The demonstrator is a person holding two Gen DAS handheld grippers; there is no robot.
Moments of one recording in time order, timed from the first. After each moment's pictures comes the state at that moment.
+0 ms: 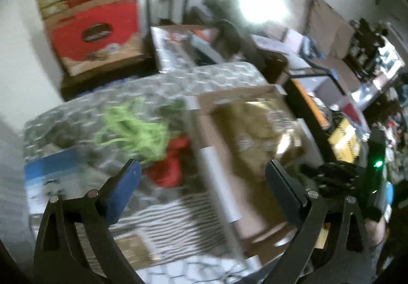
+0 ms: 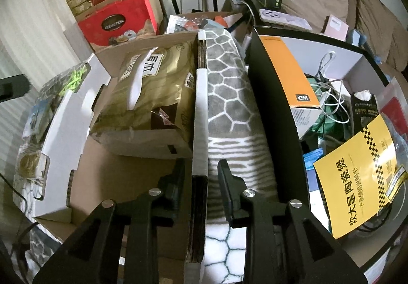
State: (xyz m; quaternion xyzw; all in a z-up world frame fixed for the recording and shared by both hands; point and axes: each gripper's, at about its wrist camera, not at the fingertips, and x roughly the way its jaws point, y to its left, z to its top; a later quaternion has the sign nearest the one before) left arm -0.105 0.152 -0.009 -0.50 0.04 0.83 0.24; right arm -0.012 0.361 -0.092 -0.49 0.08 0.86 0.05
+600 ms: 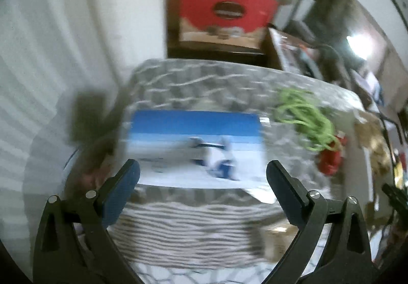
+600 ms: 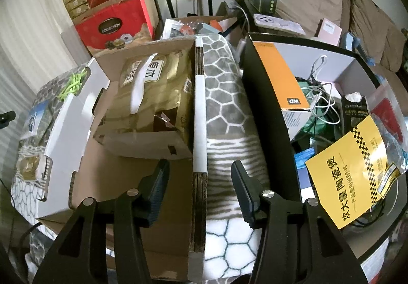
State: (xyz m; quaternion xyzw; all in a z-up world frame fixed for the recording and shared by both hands) left arm -0.136 -0.069 -0.066 -0.53 -0.04 0.85 0.04; right arm -0.006 0.356 -0.083 -0.49 0.08 0.87 0.07
